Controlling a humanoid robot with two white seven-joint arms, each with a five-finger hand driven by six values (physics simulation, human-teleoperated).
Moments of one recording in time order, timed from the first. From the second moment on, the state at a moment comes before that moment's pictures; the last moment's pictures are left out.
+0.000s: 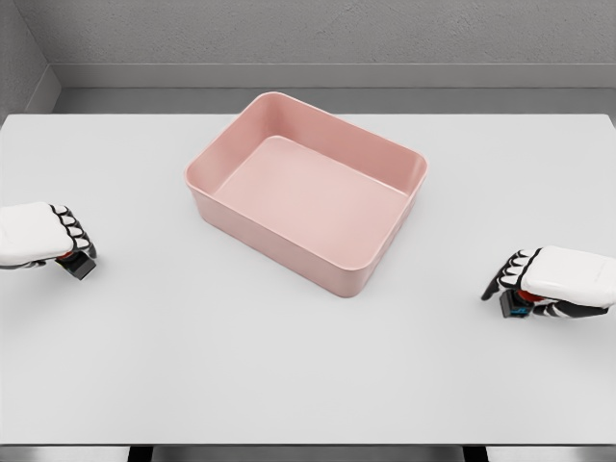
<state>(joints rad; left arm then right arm) -0.43 1.17 -0.59 -1.59 -0.70 -0.61 -0.36 -0.34 -1.27 0.72 -1.66 0.30 -0.61 0.23</state>
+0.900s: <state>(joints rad) -0.63 1.16 -0.59 -1.69 -0.61 -0.61 -0.36 -0.35 -1.26 0.63 -1.65 0.30 -0.61 0.22</state>
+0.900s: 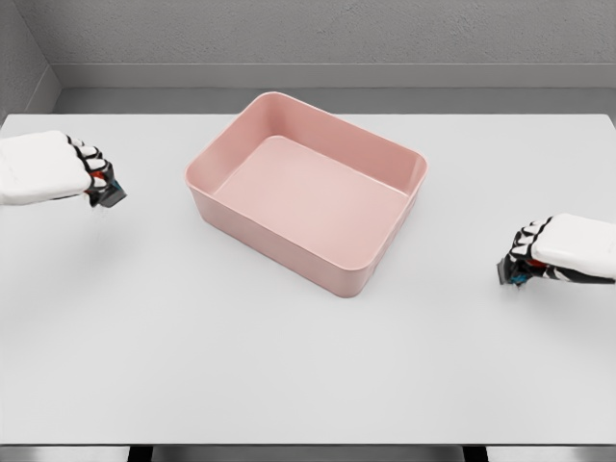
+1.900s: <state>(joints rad) -0.94 0.73 -0.82 -1.50 -0.64 -0.61 -0.37 -0.53 -1.06 0.60 -1.64 0.29 -0.61 0.22</state>
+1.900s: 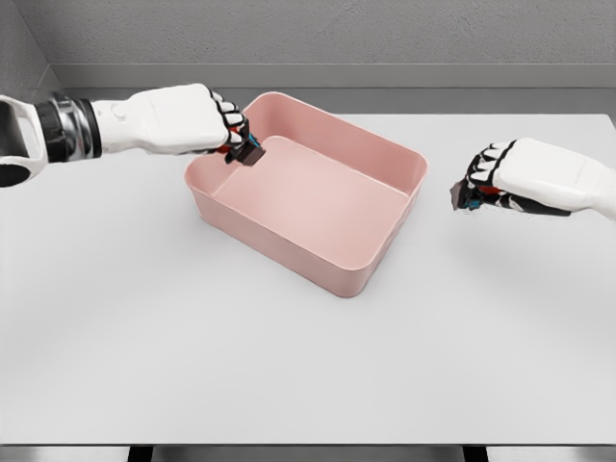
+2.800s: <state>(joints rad) -1.00 0.81 -0.84 -1.42 -0.36 -0.61 -0.36 -0.61 -0.82 0.60 -1.60 0.31 -0.61 0.25</state>
